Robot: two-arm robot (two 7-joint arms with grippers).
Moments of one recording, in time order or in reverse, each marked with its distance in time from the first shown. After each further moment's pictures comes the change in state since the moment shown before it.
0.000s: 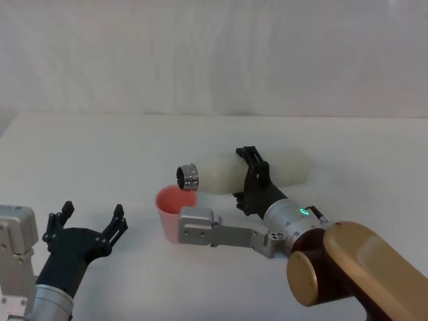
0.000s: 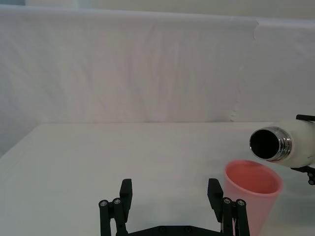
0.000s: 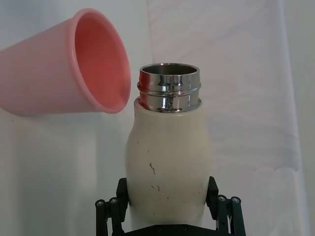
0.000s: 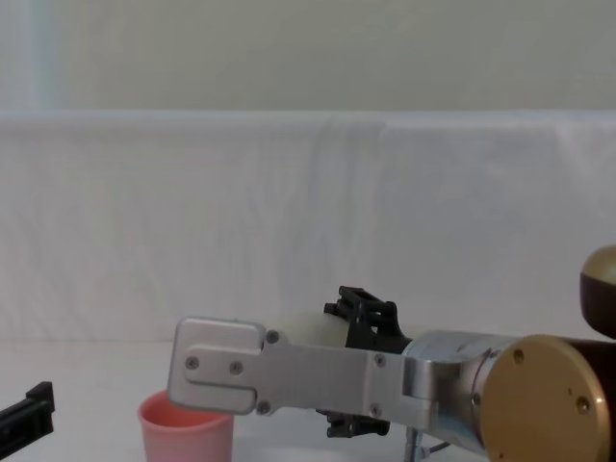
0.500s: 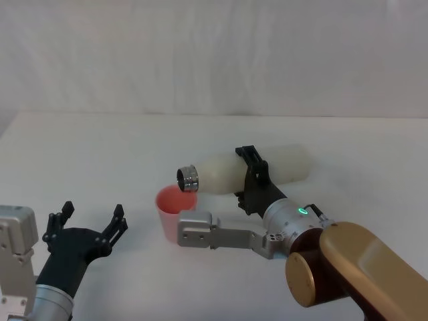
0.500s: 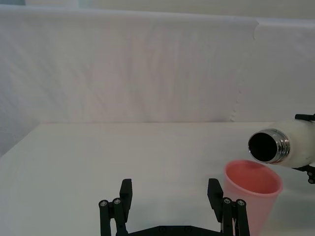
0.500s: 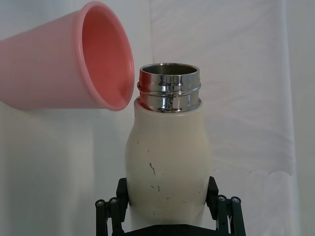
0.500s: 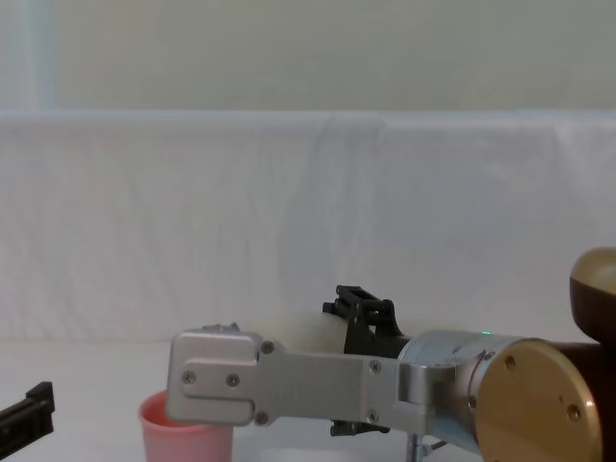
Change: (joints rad) left arm 0.000 0.000 0.000 0.000 0.000 0.000 0.000; right arm 0.006 0.000 -0.008 0.007 -0.048 -0.001 0.006
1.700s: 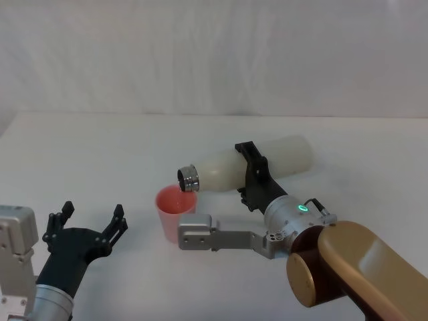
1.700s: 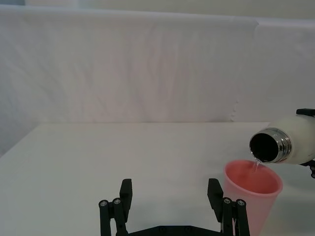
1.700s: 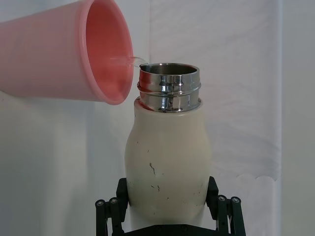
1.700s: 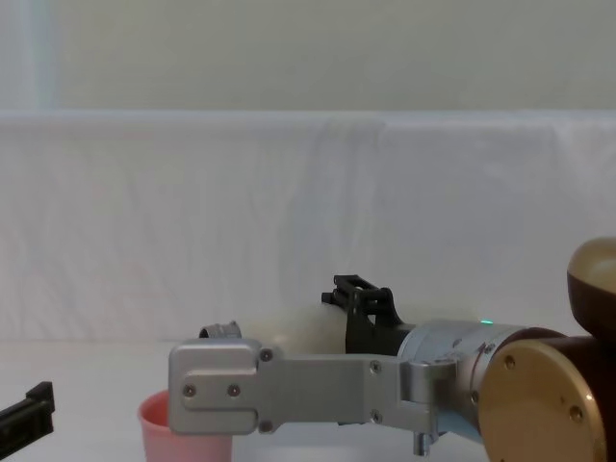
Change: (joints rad) left arm 0.000 0.000 0.000 0.000 0.000 0.000 0.000; right arm 0.012 0.017 -0.018 -0.014 -0.061 -0.002 0.013
